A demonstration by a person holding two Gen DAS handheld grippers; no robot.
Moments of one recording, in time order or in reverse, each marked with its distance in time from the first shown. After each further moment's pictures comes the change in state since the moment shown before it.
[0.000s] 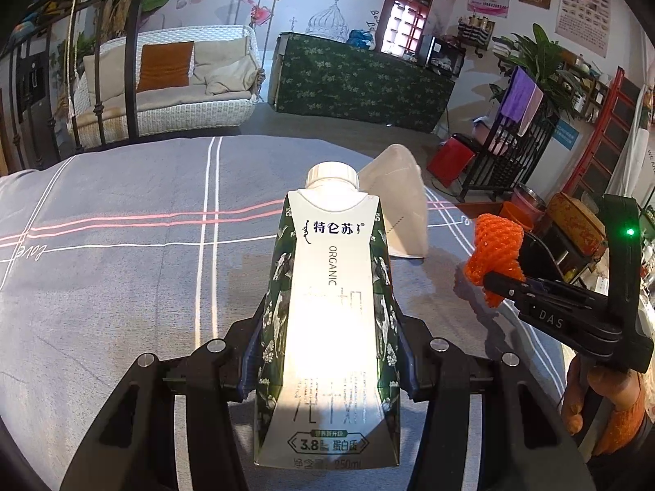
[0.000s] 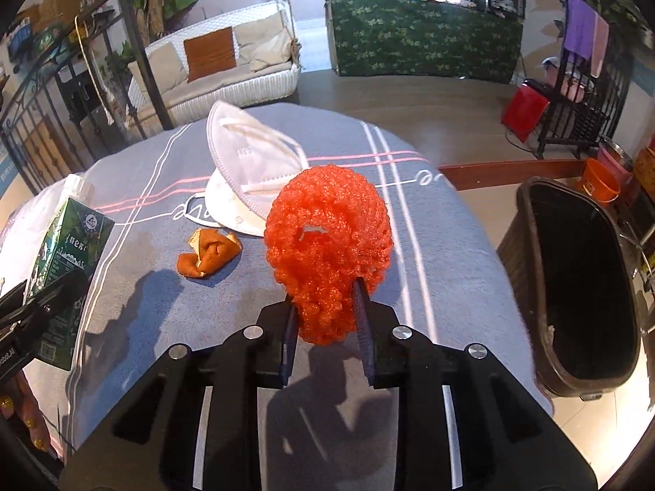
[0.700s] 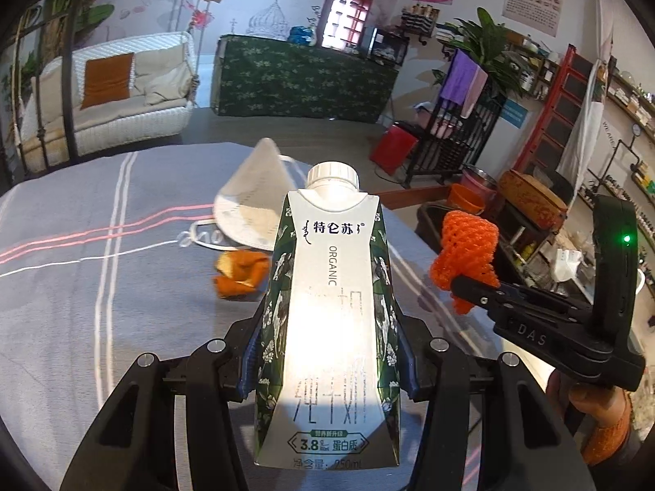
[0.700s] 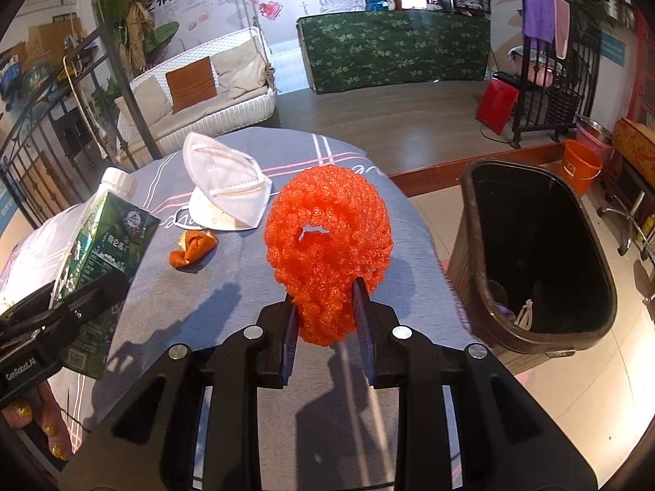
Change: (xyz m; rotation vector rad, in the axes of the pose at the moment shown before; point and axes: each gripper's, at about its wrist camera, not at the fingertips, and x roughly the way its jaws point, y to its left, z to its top) left arm 0.012 -0.064 0.000 0.097 0.018 -0.180; right arm -0.045 -0.045 -0.027 0.104 -0.067 -0.009
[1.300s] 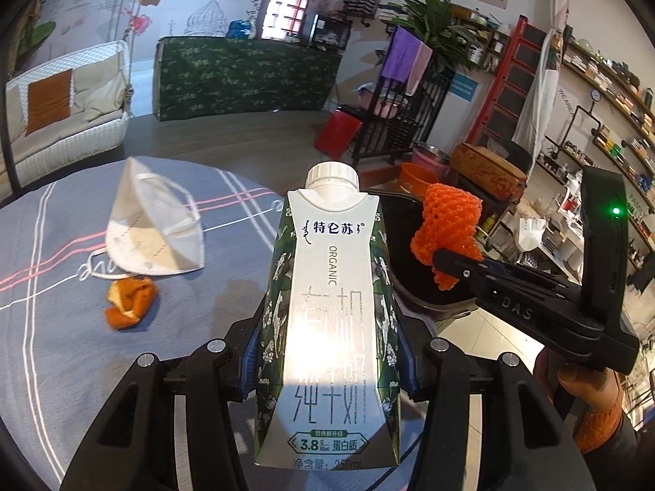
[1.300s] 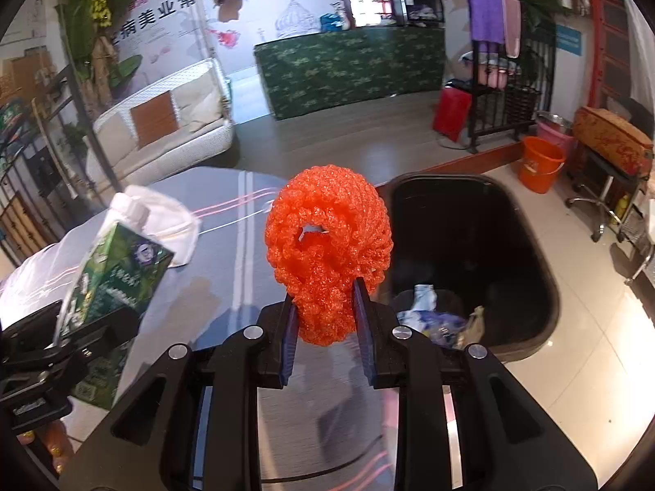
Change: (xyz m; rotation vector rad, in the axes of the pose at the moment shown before) left arm 0.040 -0.069 0.011 0.131 0.037 -0.136; right arm -0.023 -0.074 0.007 0.092 -0.087 -0.107
